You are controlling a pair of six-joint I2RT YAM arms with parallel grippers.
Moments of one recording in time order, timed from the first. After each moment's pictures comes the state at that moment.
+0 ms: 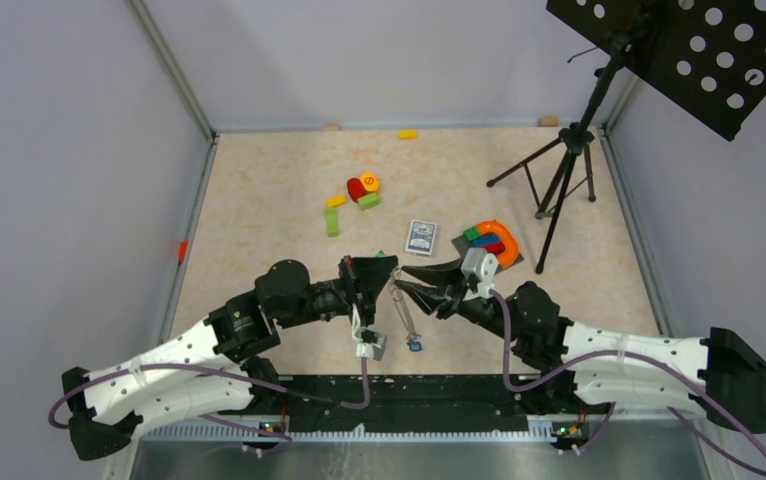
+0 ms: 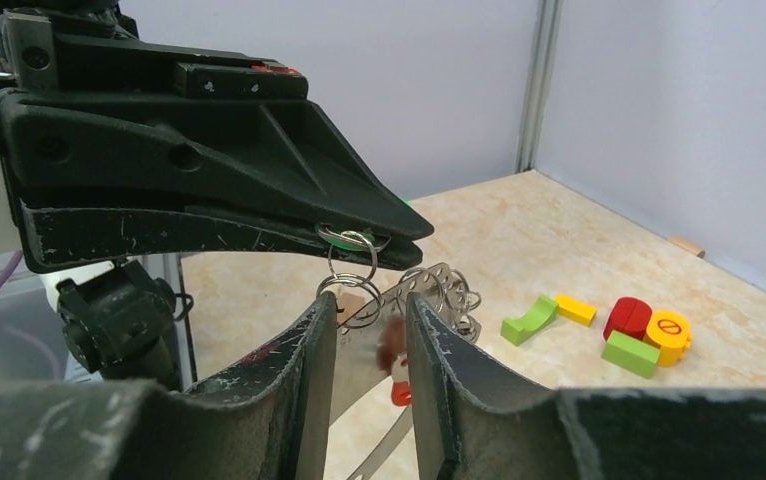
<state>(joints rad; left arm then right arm) -1.07 0.74 0.75 -0.13 0.19 1.37 1.18 0.88 0.41 0.79 0.04 -0.01</state>
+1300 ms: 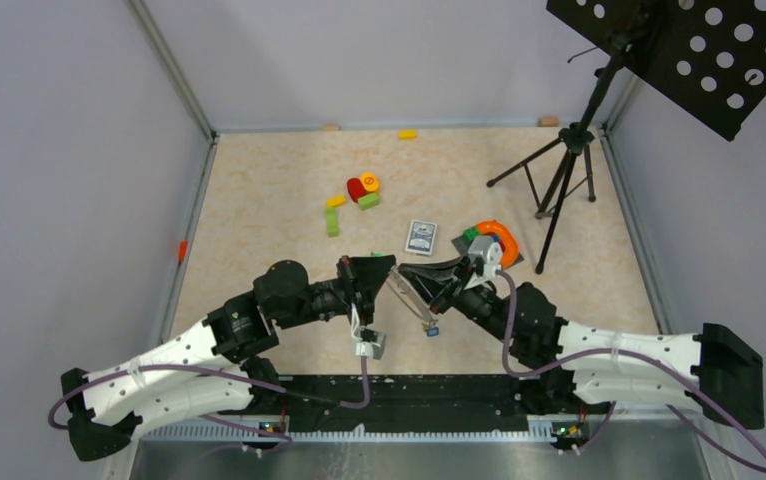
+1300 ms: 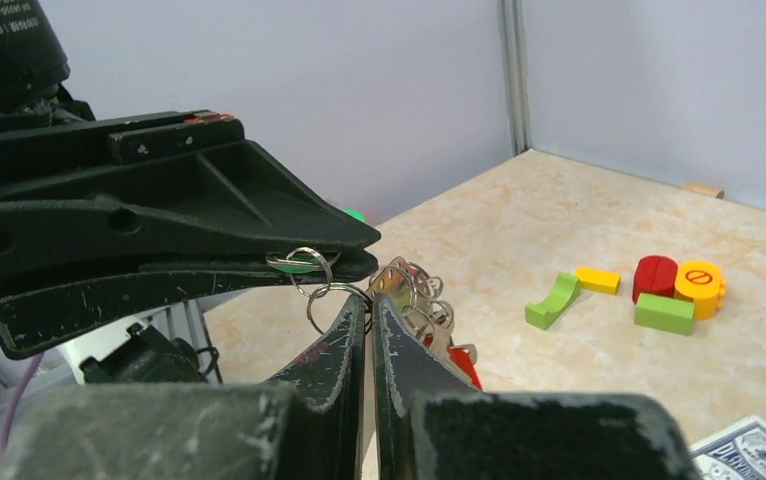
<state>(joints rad) -1.07 0.73 0.75 -0.14 0.17 1.36 1.18 0.93 0.41 0.85 0.17 0.16</state>
